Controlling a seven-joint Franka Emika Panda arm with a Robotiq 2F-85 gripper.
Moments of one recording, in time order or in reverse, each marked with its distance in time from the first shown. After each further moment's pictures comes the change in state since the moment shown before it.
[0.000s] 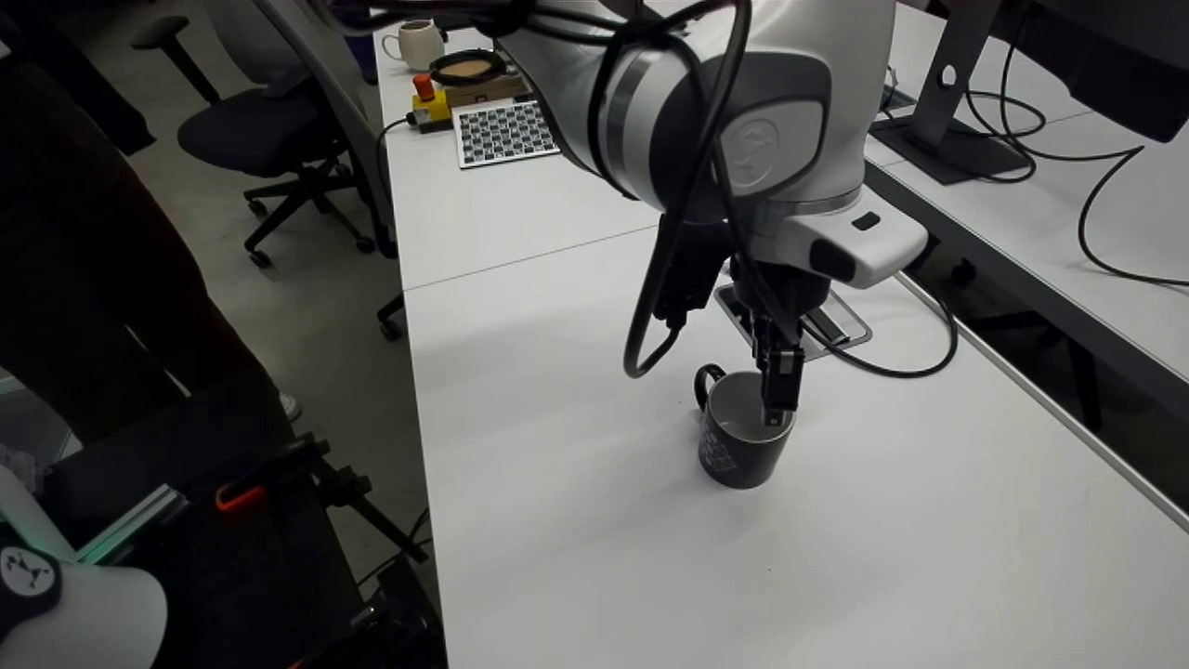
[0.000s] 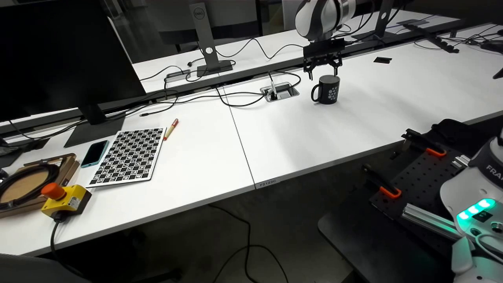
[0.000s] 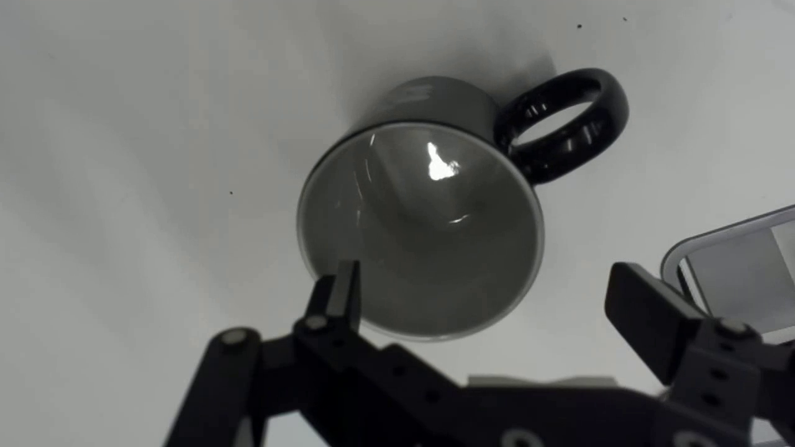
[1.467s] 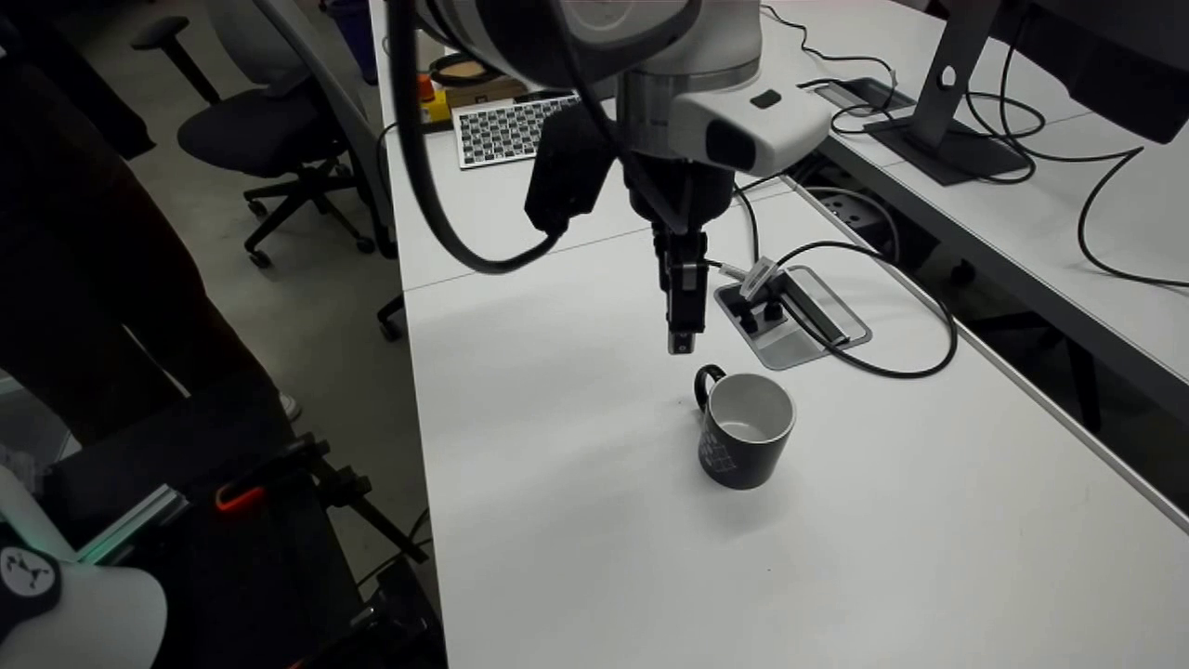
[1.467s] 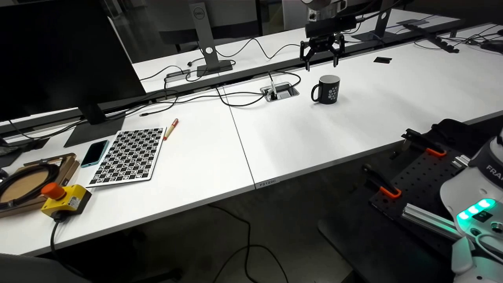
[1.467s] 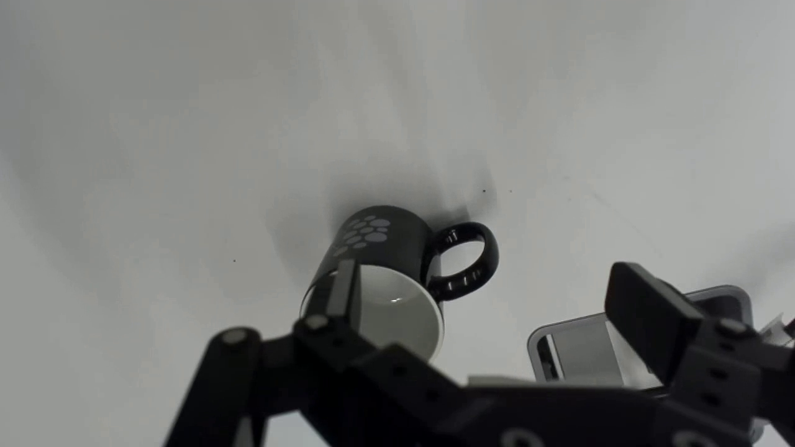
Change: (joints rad) arm -0.065 -0.334 0.157 -0.264 -0.018 -0.068 -0.077
